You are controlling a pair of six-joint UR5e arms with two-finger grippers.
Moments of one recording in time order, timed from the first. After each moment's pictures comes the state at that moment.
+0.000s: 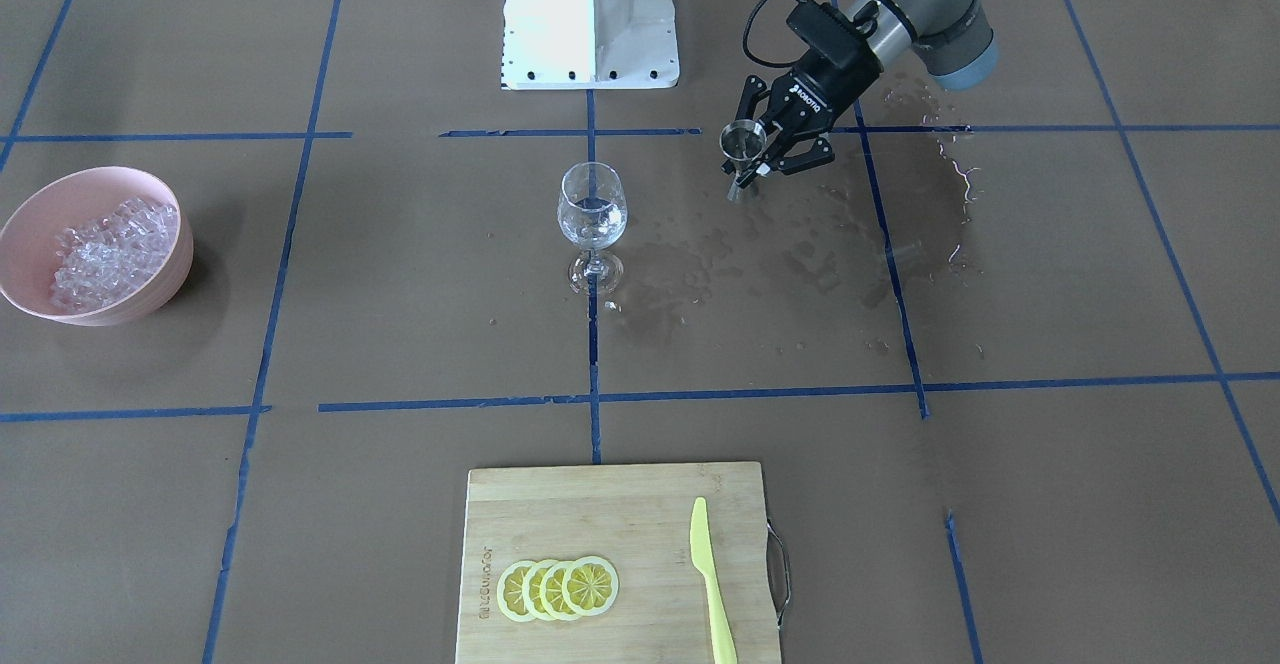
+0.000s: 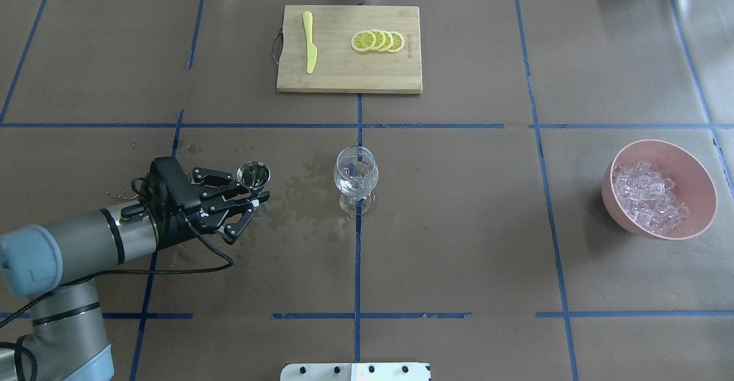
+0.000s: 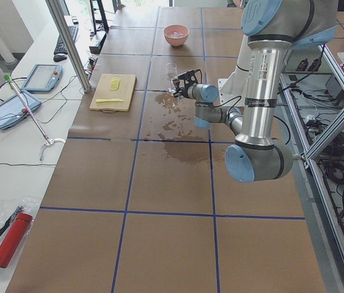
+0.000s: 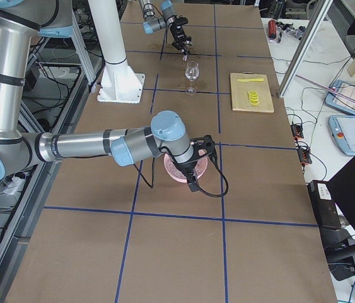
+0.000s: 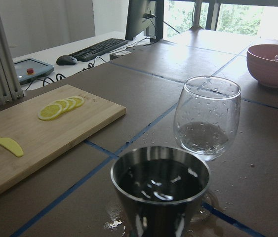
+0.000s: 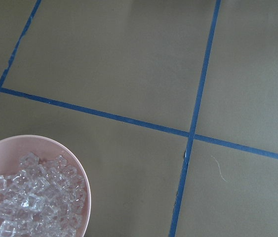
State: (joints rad) left arm -0.42 -1.73 -1.83 -2.82 -1.53 -0.40; right arm 1.59 -1.82 1.94 -1.29 2.36 0.04
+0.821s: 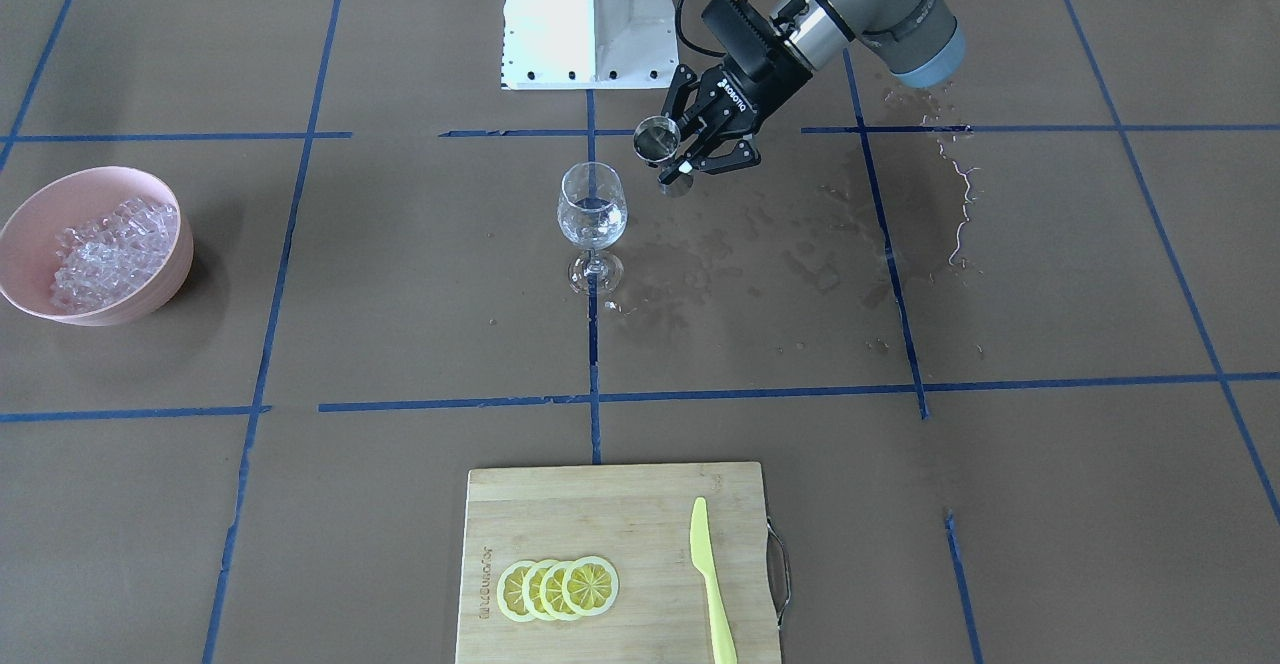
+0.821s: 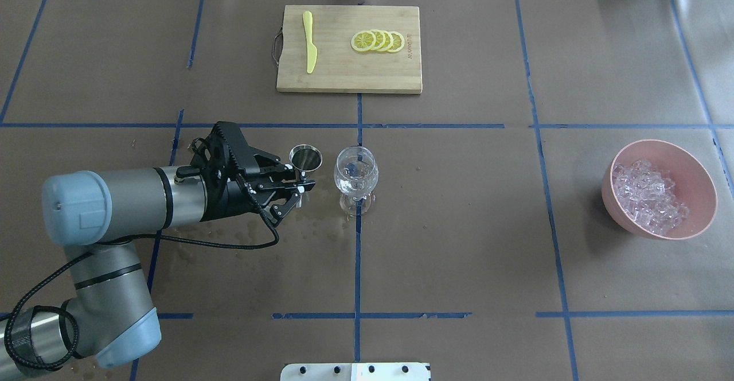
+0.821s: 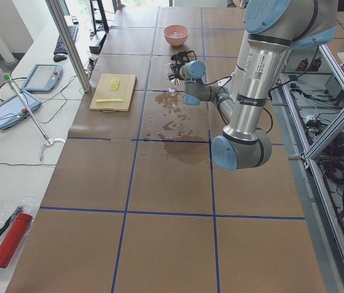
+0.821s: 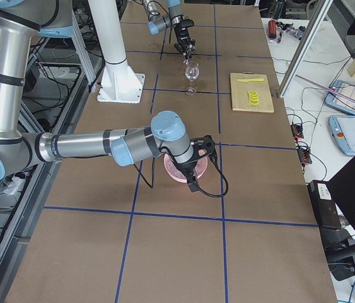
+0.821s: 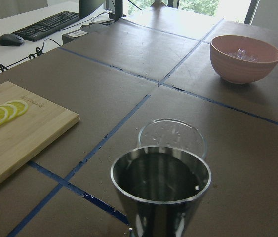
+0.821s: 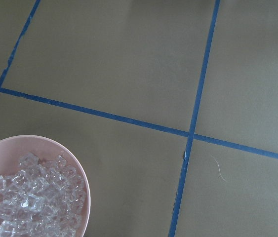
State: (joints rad) left arm -0.47 -1.92 -1.85 -2.54 -1.67 -0.40; right arm 1.59 -1.82 1.94 -1.29 2.36 0.05
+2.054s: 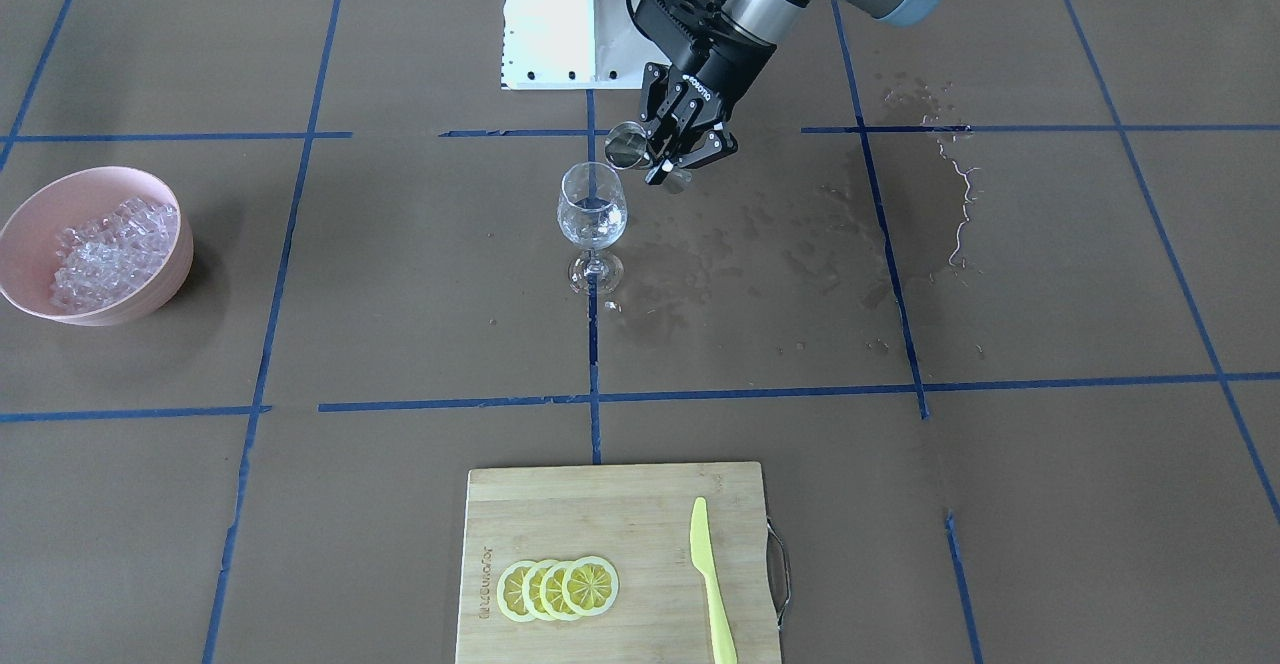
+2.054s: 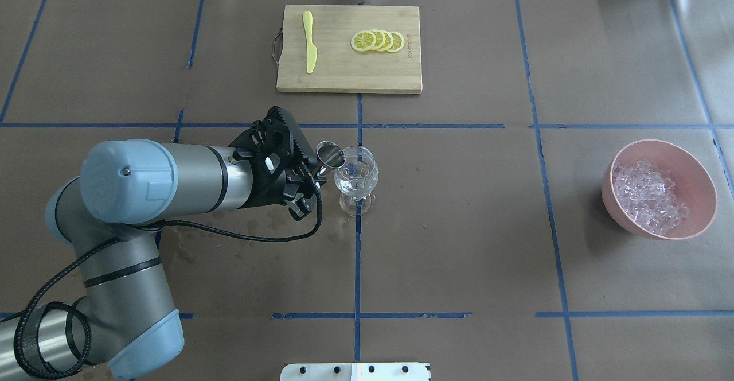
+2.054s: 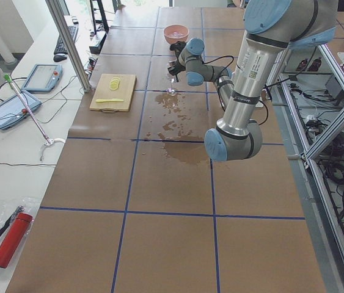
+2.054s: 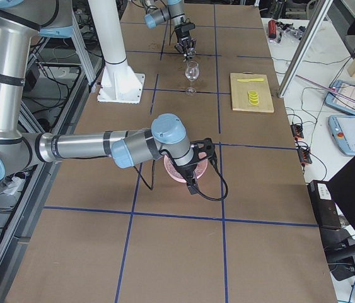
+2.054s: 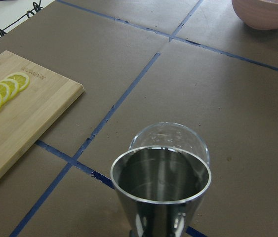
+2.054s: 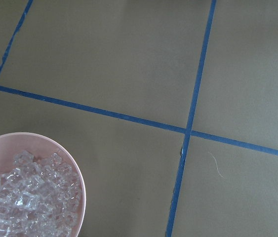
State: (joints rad) left arm -0.47 -2.03 -1.97 -2.03 -1.68 -0.28; right arm 1.59 -1.82 1.93 -1.29 2.36 0.04
